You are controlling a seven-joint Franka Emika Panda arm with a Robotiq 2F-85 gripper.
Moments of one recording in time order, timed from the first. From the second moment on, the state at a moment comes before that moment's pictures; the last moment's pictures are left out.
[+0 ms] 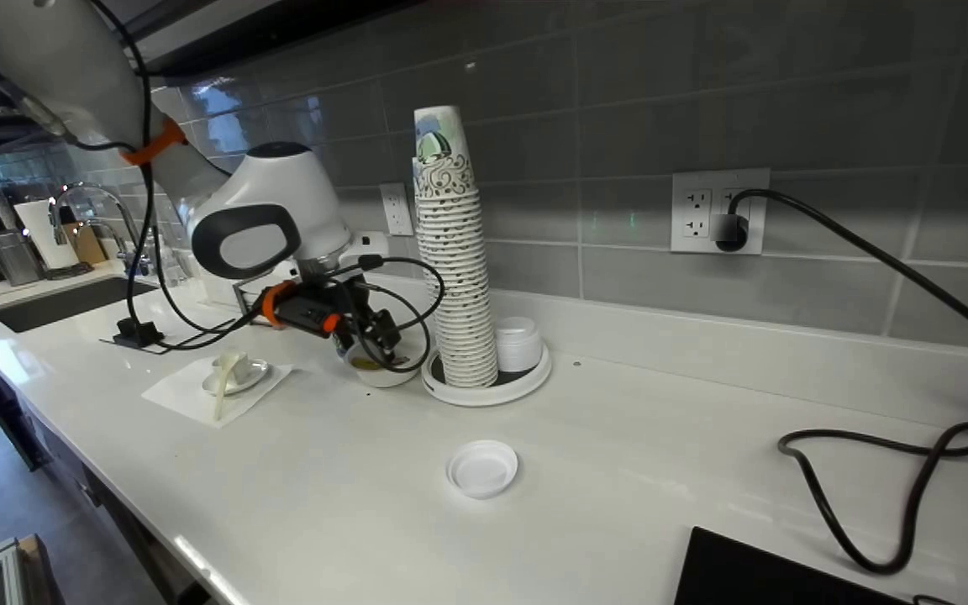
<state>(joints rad) 0.26 0.19 -0.10 -2.45 0.46 2.89 -0.42</state>
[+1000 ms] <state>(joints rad) 0.20 0.34 0.02 -2.35 0.56 3.05 -0.49</state>
